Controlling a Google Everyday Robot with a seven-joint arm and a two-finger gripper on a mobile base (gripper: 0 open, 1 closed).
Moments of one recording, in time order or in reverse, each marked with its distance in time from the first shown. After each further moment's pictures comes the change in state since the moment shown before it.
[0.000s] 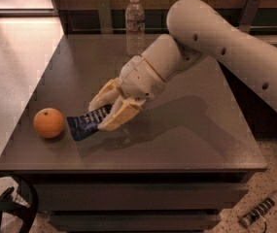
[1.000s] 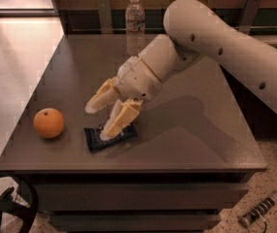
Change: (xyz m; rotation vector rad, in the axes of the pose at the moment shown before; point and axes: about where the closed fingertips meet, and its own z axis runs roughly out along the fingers) arm -0.003 -0.001 0.005 -0.006 0.000 -0.006
